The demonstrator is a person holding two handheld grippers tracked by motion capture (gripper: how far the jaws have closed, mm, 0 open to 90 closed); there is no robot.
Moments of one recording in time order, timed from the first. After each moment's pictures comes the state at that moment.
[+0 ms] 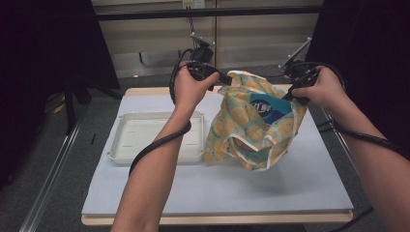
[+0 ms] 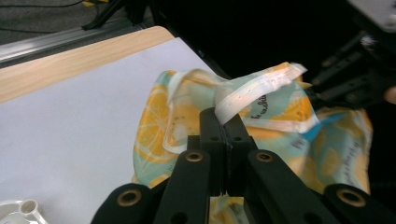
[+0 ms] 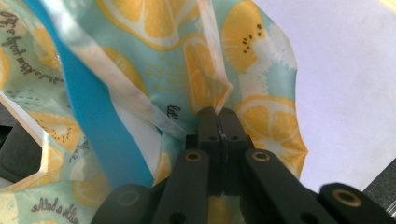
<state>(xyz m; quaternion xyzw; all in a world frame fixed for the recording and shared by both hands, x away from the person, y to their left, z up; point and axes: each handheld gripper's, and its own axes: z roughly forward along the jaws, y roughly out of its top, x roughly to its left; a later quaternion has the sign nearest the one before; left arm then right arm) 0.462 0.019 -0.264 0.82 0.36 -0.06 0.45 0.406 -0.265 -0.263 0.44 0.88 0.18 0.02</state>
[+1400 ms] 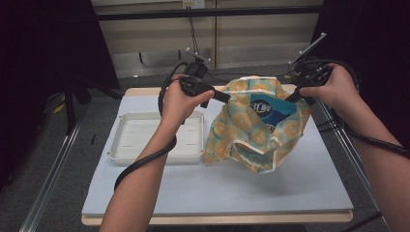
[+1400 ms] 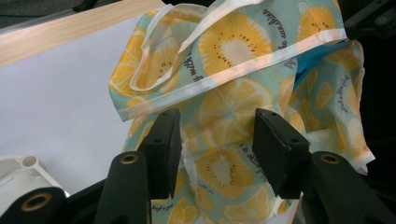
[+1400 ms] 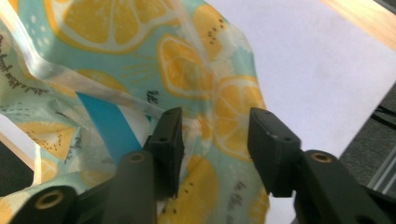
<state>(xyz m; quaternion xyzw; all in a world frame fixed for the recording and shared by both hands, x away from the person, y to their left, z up) 0.424 0.044 -0.270 0.84 0.33 -0.07 0.43 0.388 -0.279 -0.245 0.47 0.86 0.18 0.07</state>
